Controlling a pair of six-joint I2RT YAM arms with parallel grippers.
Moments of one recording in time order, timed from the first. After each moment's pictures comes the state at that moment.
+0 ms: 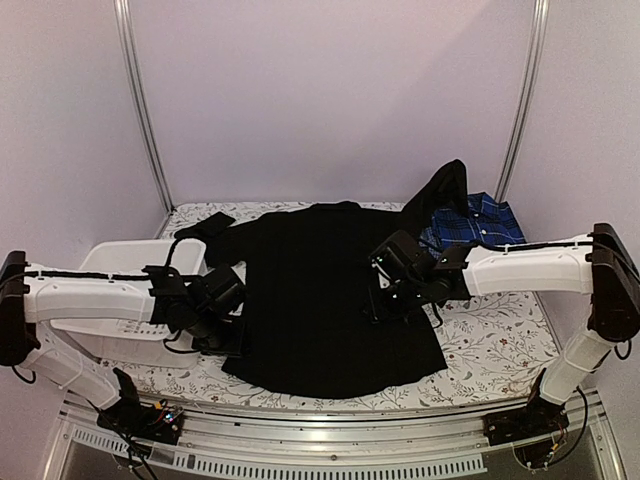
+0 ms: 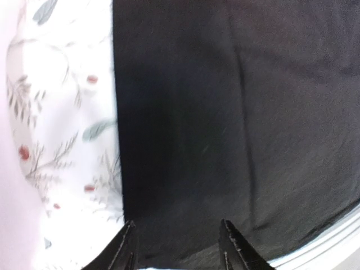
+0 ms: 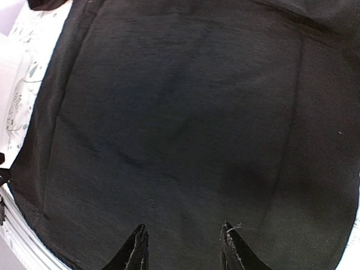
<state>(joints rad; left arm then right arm) -0.91 1.36 0.79 -0.68 -0.09 -0.82 0.93 1.65 1.08 -0.42 0.08 0.62</state>
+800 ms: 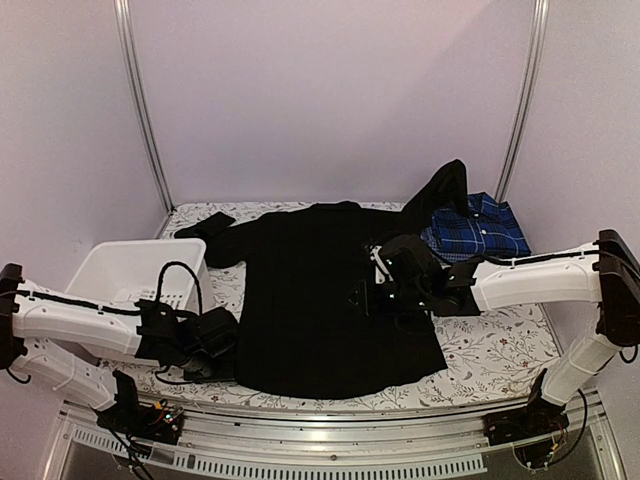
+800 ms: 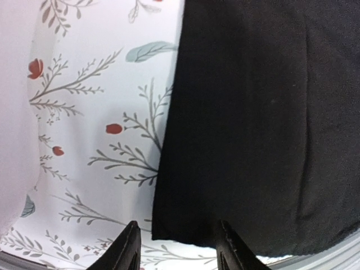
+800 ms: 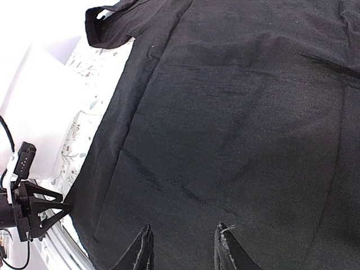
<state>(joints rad) -1.11 1.24 0.57 -0.66 -0.22 -1.18 0.97 1.59 0.96 -0.06 0.06 0.67</state>
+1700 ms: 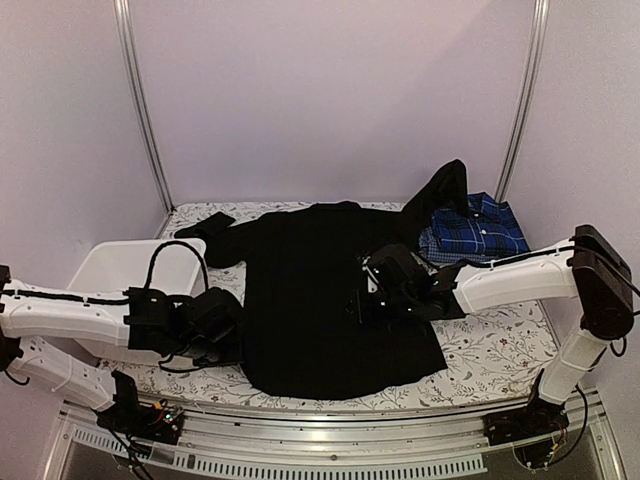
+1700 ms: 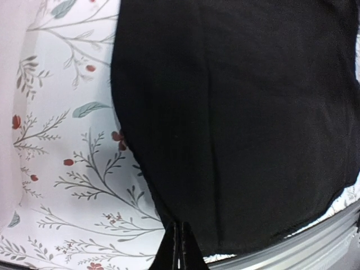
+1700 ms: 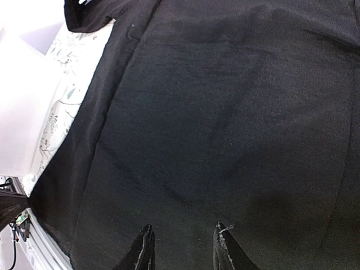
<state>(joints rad) -1.12 1.19 0.66 -0.61 -0.28 -1.16 0.97 1.69 0.97 -0.05 0.06 0.67</state>
